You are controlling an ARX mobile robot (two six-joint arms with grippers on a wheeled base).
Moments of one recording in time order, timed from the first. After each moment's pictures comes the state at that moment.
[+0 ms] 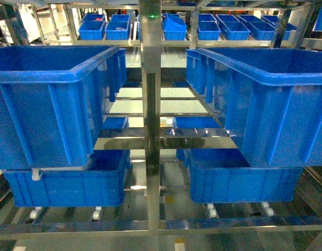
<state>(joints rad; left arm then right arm) 0.06 0.96 0.69 -0.08 0.13 0.03 0.06 0.90 0.40 0.07 -0.04 0.18</state>
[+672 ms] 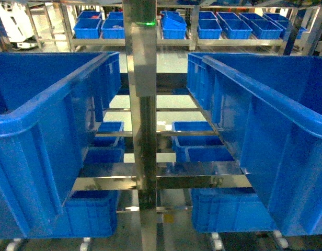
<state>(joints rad) 0.06 0.97 0.69 -0.08 0.13 0.03 0.06 0.91 0.40 0.06 -0.04 0.18</state>
